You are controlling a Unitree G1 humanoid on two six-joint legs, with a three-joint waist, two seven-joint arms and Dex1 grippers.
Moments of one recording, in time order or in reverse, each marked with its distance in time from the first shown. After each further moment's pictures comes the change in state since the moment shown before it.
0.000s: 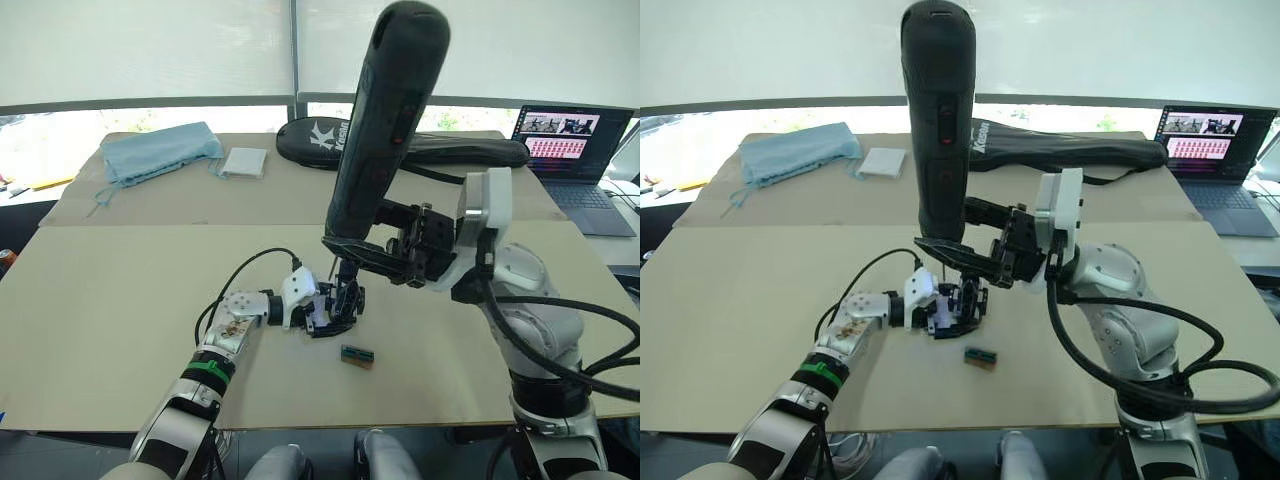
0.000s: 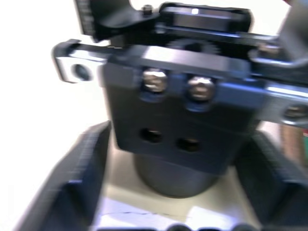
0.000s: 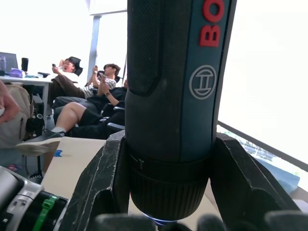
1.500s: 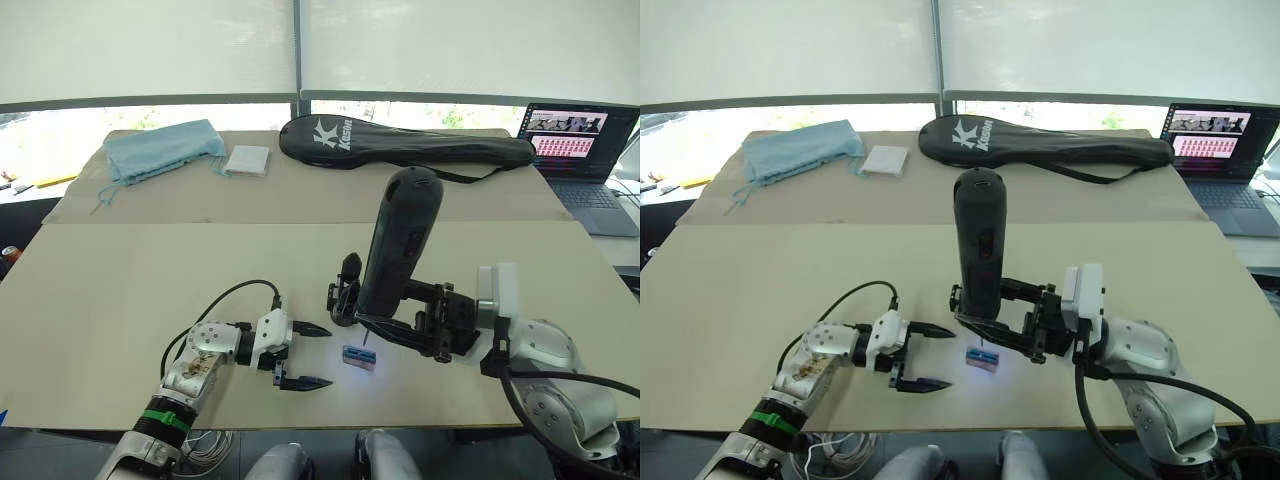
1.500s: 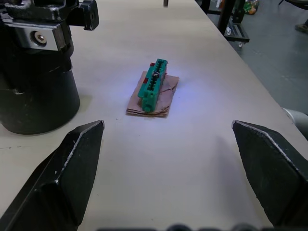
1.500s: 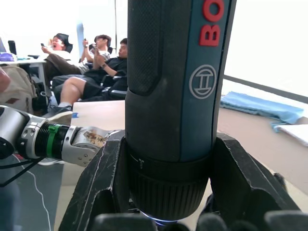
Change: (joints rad) left arm 0.289 0.162 -0.034 -0.385 -0.104 0.025 -0.209; right arm 0.426 -0.082 -0.047 -0.099 -0.064 -0.099 0.096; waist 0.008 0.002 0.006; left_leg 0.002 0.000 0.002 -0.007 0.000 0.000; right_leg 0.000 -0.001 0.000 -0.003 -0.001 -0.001
